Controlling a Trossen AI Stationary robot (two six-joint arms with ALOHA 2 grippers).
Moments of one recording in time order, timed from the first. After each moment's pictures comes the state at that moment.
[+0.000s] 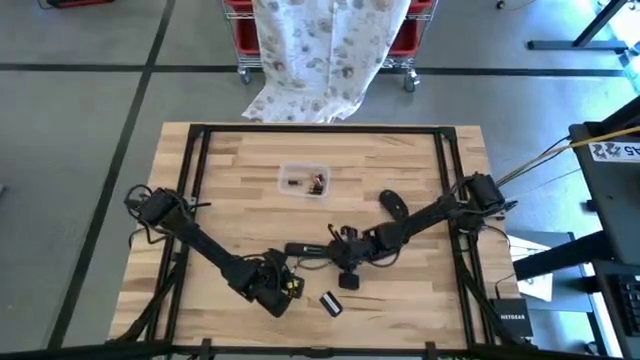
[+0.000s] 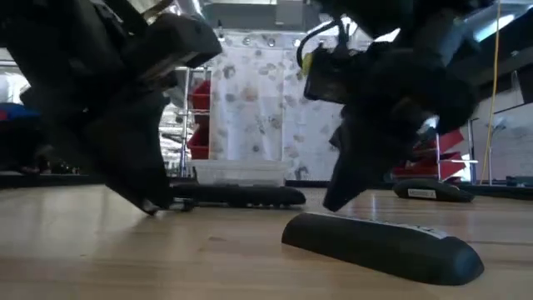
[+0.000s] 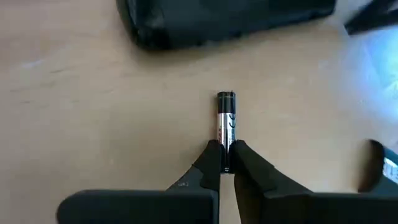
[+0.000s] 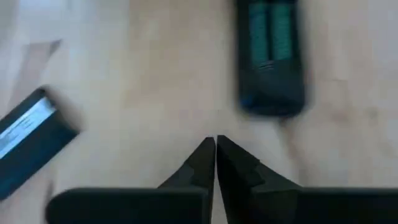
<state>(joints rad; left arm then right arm) -0.62 1.92 1.14 -0.46 -0.53 -1.77 0.34 1.89 1.00 -0.11 0.06 0.39</state>
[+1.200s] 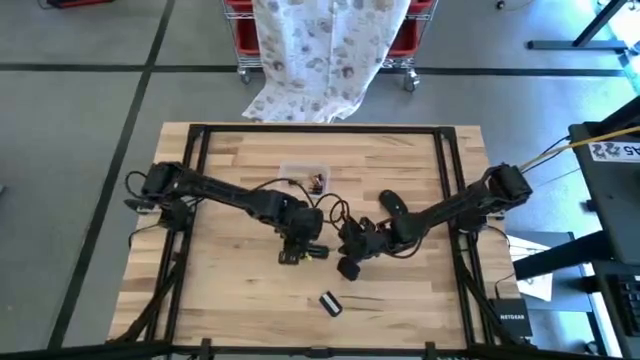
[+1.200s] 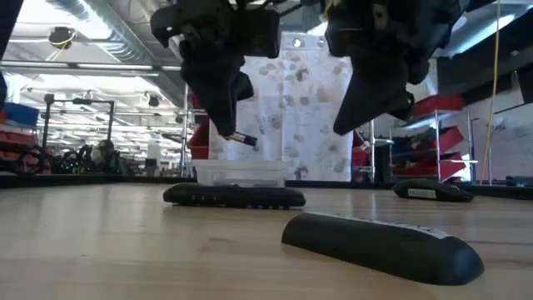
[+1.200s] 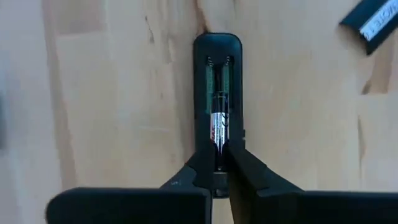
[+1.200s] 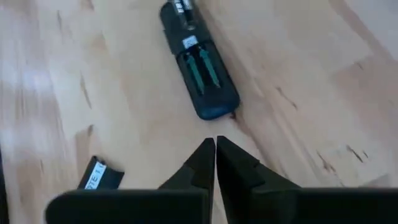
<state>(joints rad) -0.13 1.84 1.38 -0.79 0.04 0.00 0.35 1.66 1.00 -0.29 0.19 0.84</state>
